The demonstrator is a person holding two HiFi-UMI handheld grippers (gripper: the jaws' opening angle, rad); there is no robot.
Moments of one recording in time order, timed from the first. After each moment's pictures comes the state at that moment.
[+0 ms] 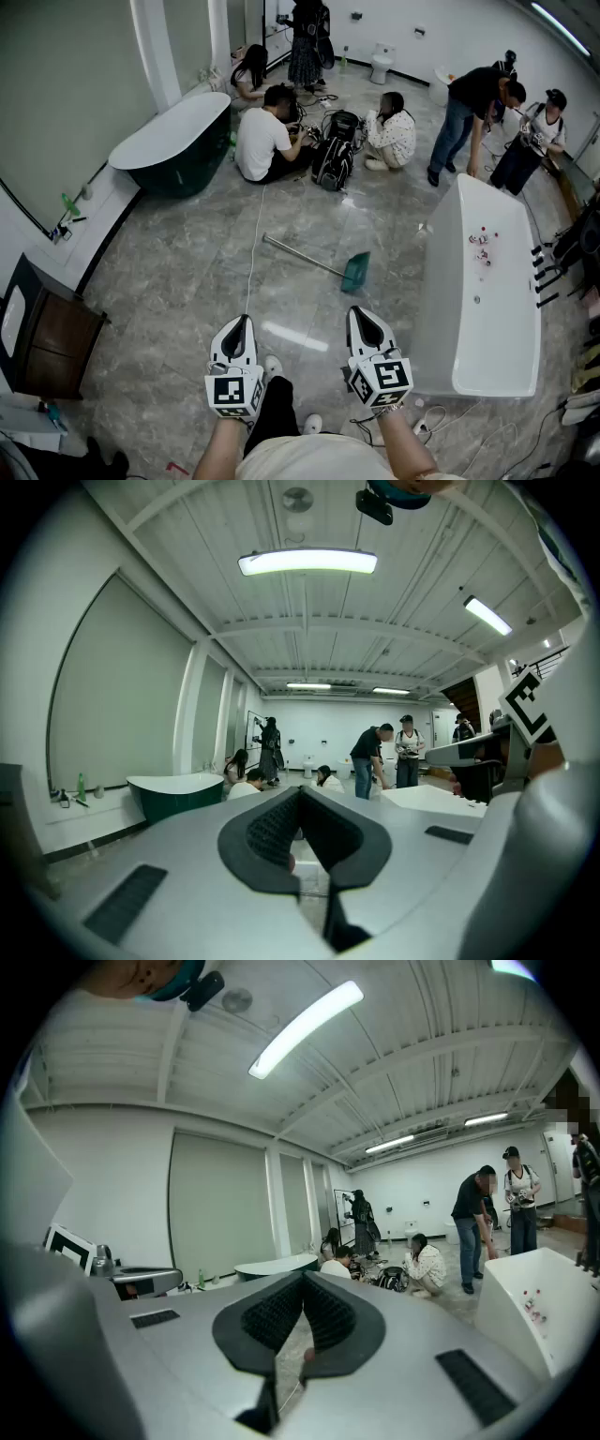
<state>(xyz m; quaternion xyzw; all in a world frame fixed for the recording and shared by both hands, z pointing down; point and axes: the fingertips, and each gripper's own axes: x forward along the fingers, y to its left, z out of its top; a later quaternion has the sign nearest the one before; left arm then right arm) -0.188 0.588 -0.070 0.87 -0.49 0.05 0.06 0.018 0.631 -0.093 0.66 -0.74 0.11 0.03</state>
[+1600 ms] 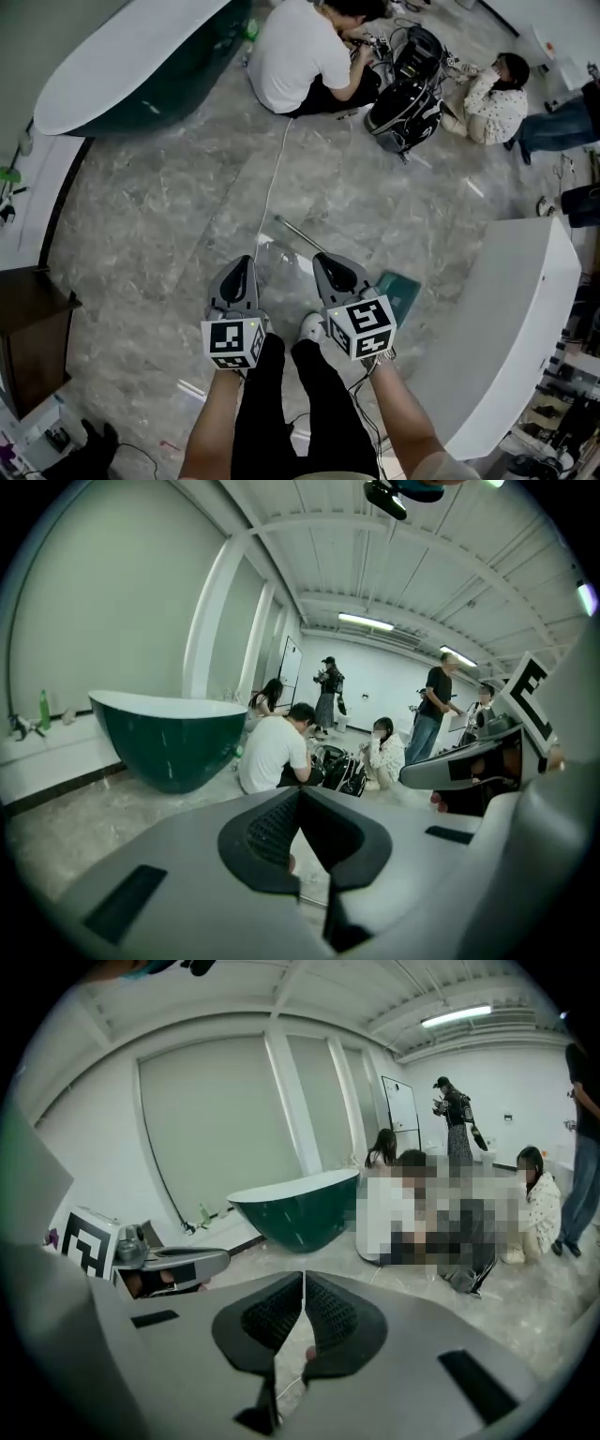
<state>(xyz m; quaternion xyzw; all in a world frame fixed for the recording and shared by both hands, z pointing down) -0.152 -0.128 0.277 0.81 -0.52 0.14 0.21 -0.027 -0.116 0.269 0.49 -0.81 0.26 0.21</state>
